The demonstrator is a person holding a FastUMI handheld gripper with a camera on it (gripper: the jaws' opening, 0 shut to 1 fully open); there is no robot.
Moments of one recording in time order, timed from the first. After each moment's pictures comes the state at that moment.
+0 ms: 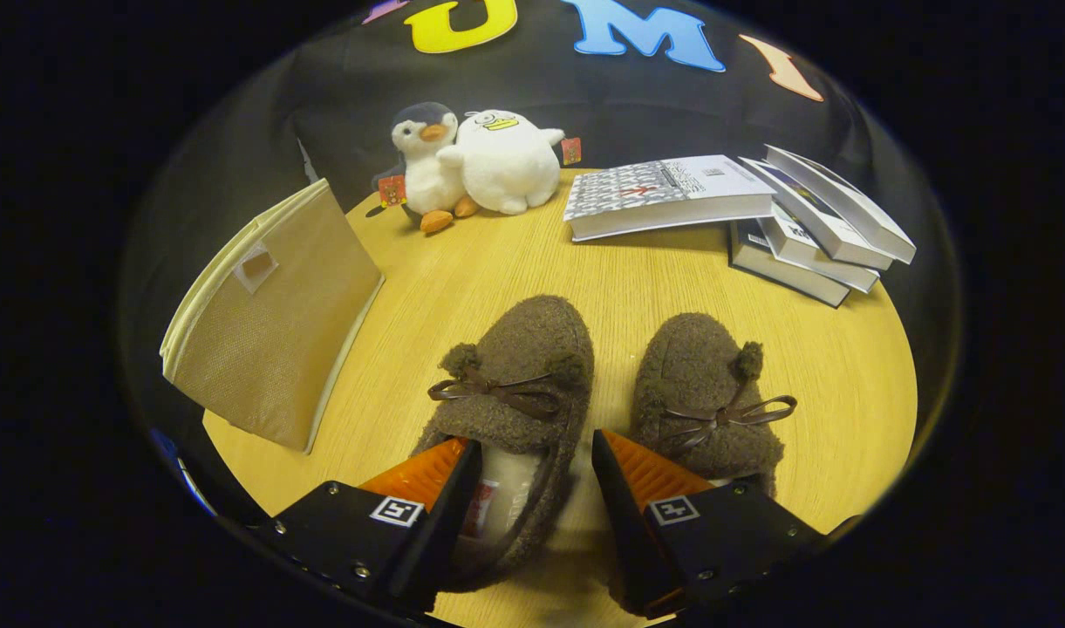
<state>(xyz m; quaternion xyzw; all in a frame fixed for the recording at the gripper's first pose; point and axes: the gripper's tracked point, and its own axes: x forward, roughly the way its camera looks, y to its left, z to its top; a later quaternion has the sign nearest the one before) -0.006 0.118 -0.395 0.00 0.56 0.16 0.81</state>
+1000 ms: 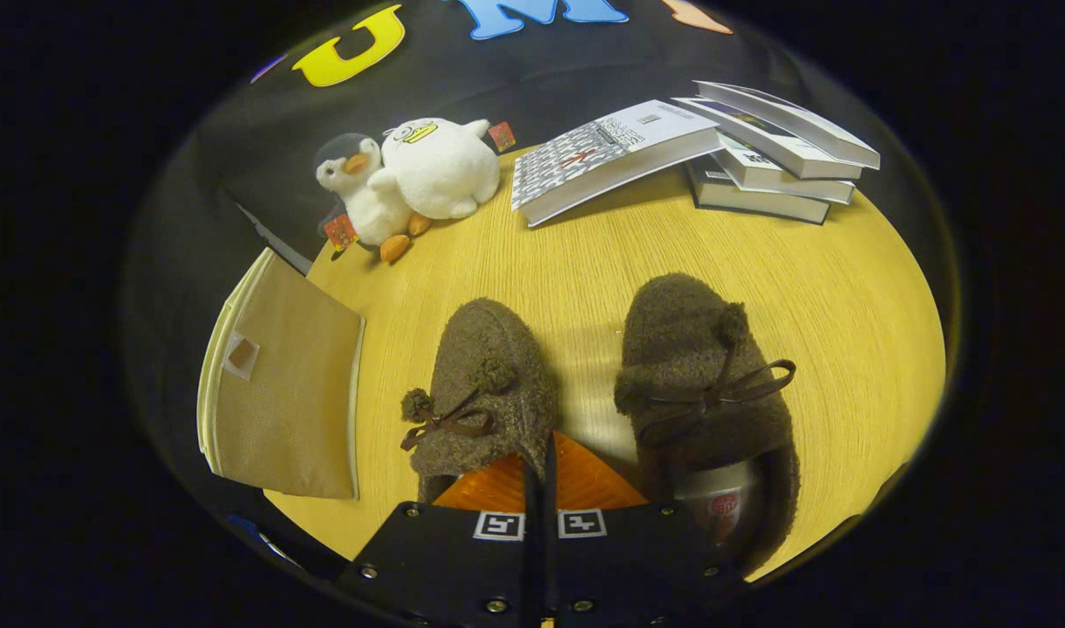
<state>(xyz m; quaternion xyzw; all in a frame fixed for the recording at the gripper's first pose) -0.002 0.126 -0.385 0.14 0.61 0.10 0.77</state>
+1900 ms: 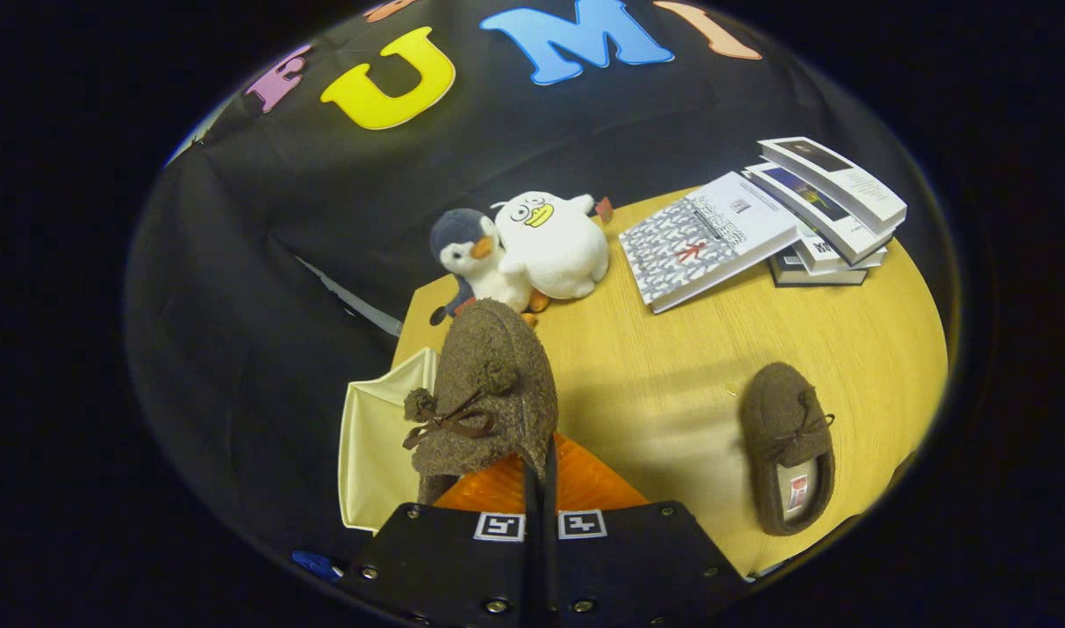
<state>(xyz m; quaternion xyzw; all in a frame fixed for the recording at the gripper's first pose) 0.076 0.245 -0.232 0.21 0.56 0.14 0.79</state>
